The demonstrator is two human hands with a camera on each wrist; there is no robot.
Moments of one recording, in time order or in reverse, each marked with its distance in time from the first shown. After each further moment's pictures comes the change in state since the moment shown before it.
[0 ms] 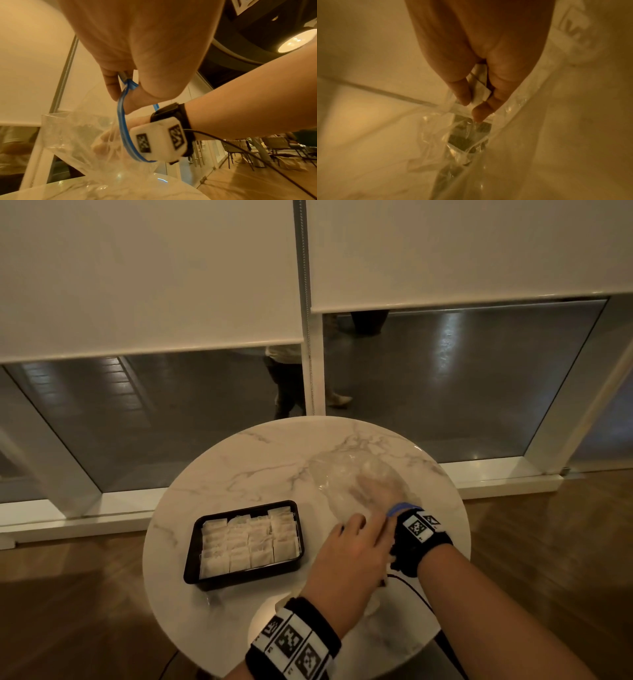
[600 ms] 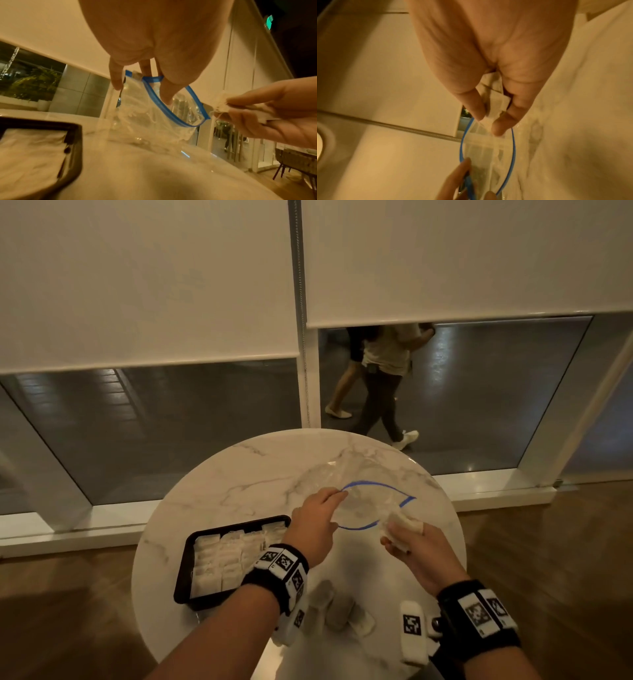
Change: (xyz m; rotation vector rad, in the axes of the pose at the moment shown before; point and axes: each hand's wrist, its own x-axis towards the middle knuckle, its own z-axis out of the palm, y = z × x) left_hand 0.052 -0.096 0.059 -0.435 -0.021 -0.286; right_hand -0.086 0.022 -0.054 0.273 -0.003 -0.096
